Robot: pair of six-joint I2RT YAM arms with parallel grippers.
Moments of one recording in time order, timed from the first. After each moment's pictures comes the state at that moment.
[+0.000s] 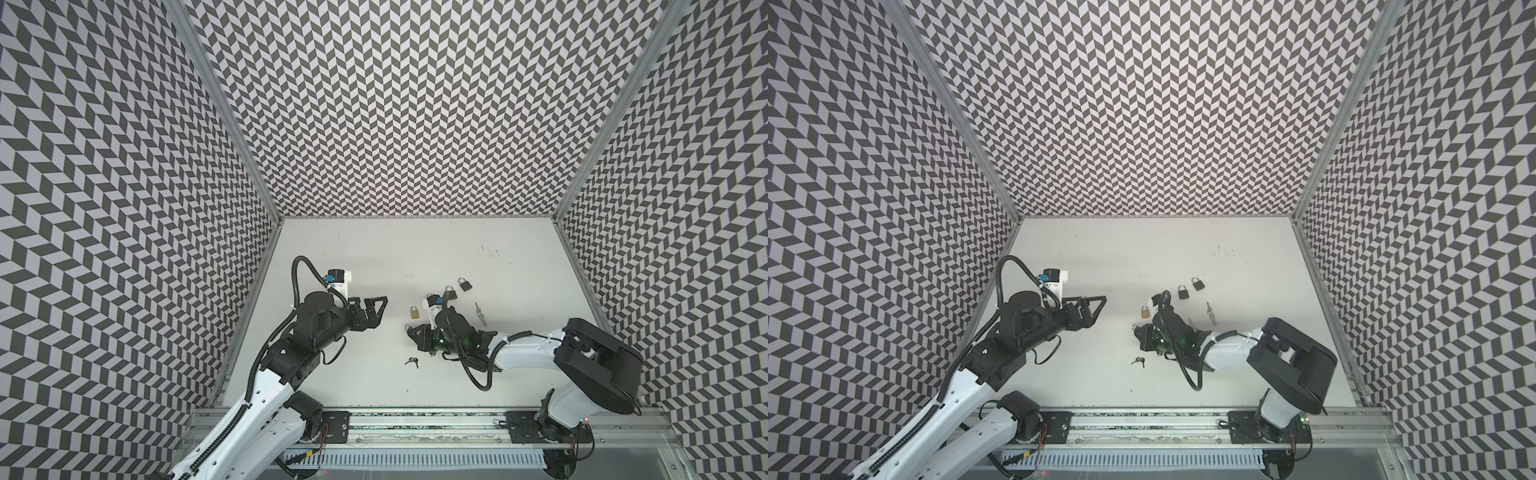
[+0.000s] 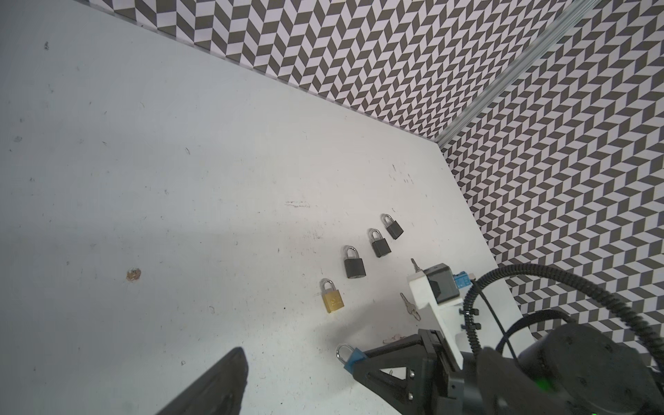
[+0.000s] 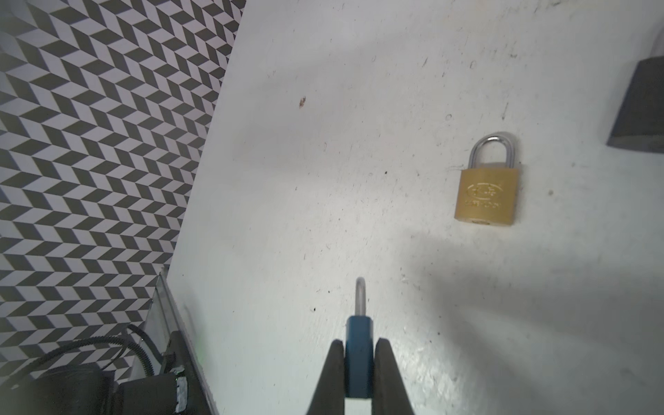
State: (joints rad) left arm -0.48 0.70 0.61 -0.30 0.17 -0.57; right arm 0.95 1.64 0.62 0.41 -0.07 0.88
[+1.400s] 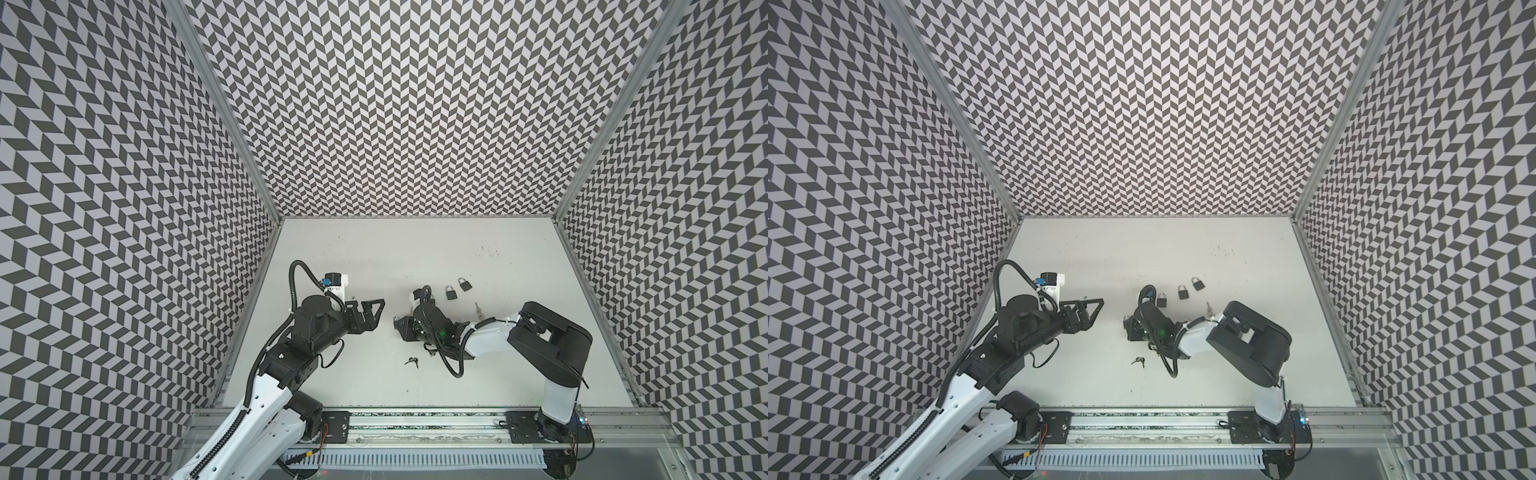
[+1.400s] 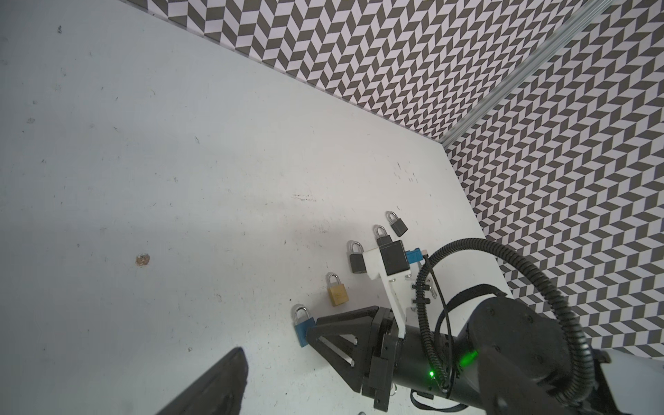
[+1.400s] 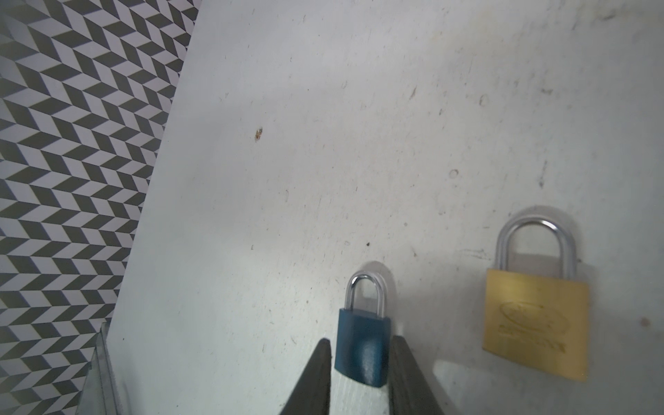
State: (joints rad) left arm -0.46 0.66 0.57 -0.31 0.18 -0.59; right arm 0.95 1.88 0.81 0.42 0.03 0.90
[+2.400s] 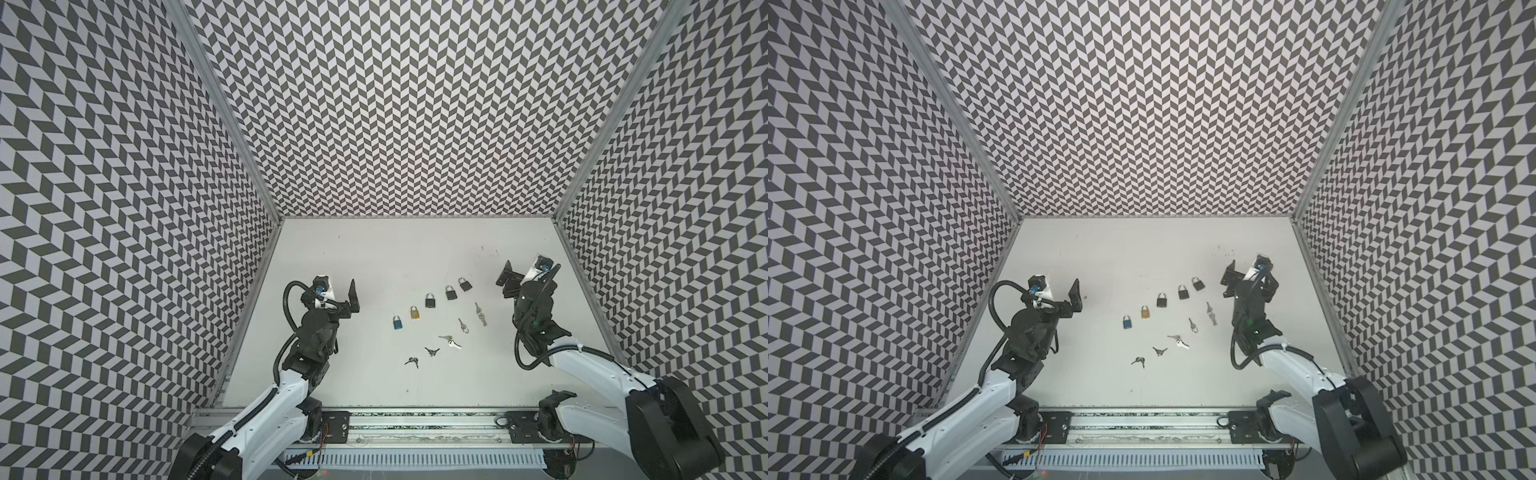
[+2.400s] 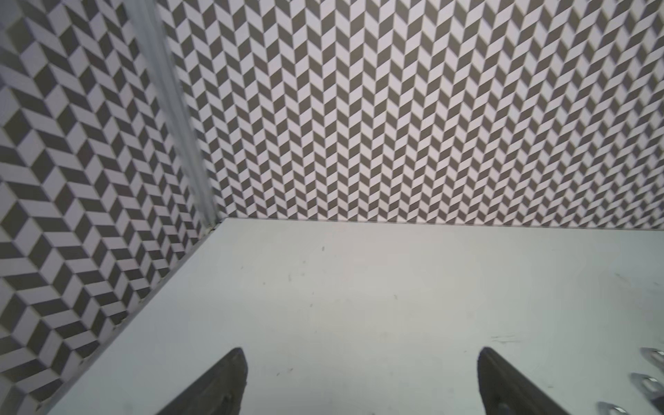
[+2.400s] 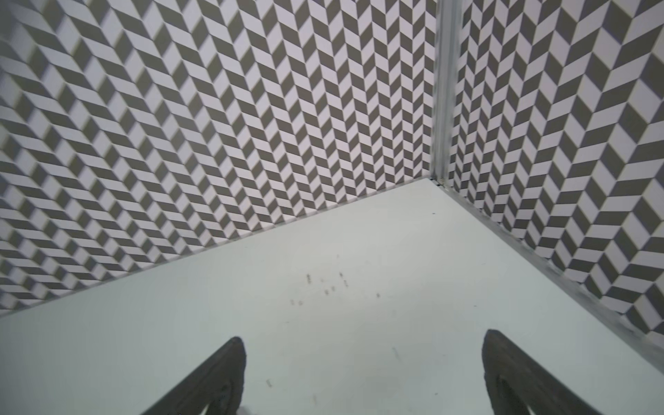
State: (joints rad) left arm -0.34 0.85 0.19 0.57 -0.36 -0.05; right arm 0.30 1.18 0.42 0.56 0.59 0.24
